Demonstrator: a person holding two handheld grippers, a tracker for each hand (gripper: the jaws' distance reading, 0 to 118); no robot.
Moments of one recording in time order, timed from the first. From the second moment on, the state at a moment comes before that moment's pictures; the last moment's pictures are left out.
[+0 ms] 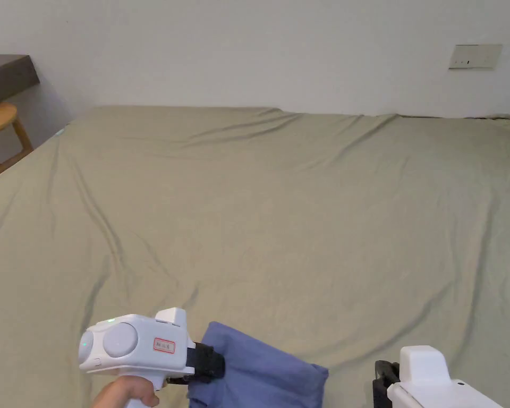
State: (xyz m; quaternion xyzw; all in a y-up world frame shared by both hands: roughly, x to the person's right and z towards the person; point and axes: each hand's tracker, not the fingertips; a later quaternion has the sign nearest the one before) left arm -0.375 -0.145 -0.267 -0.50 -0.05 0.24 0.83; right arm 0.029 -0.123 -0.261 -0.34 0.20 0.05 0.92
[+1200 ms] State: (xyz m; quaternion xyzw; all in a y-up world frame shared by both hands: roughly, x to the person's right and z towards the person) left arm -0.572 -0.001 -0.214 -0.26 0.27 0.11 0.92; right arm -0.015 -0.024 -0.291 -0.19 0.17 0.05 0.97
